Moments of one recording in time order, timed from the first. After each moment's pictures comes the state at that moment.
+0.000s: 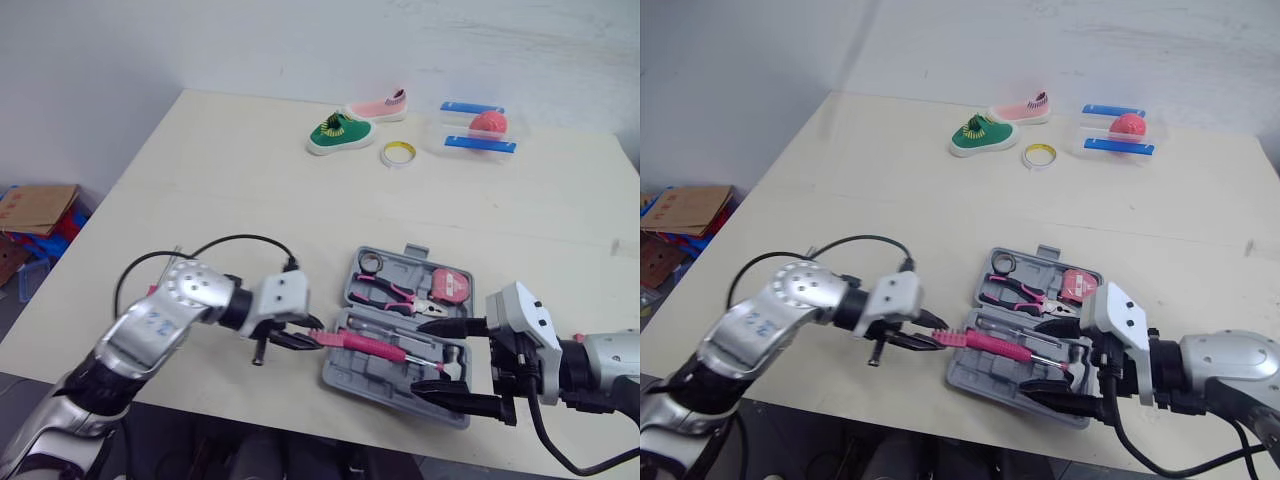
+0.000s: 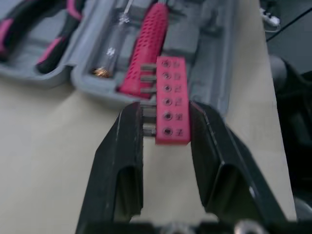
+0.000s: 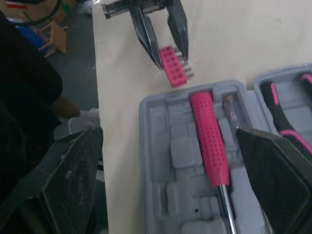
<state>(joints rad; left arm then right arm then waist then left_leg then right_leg) -0.57 0.74 -0.44 -0.39 -0.27 0.70 -1.10 0.17 -1.05 -0.38 -0.81 1.00 0.84 0.88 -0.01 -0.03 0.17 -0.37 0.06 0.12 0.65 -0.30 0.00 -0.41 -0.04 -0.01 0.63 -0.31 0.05</state>
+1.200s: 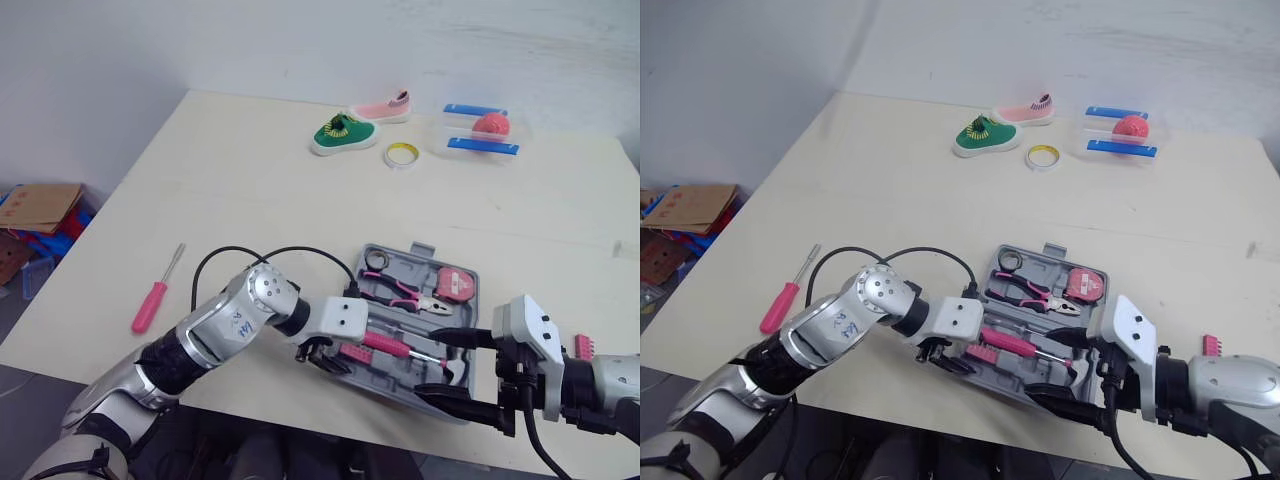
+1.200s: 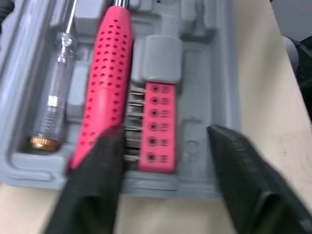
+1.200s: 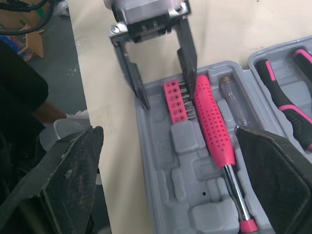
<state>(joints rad) -0.69 0.61 -0.63 -0.36 -0.09 0.82 -1.12 0.30 -1.02 -0.45 -0.86 1.01 0.83 0.77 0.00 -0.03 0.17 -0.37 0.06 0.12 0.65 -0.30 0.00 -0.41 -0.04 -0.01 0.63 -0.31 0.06</state>
